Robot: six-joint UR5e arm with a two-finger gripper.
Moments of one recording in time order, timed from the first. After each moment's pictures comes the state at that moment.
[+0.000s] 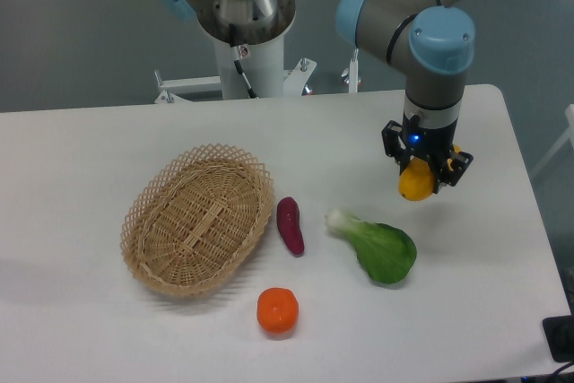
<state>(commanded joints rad) 2.71 -1.84 -1.72 -0.96 1.56 1.38</state>
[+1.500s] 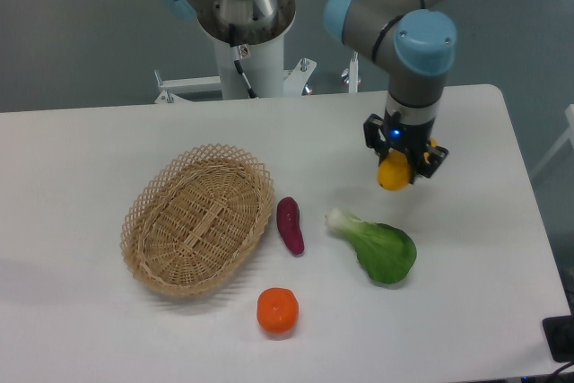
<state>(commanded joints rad) 2.72 -1.74 -1.97 -0.94 1.55 1.39</state>
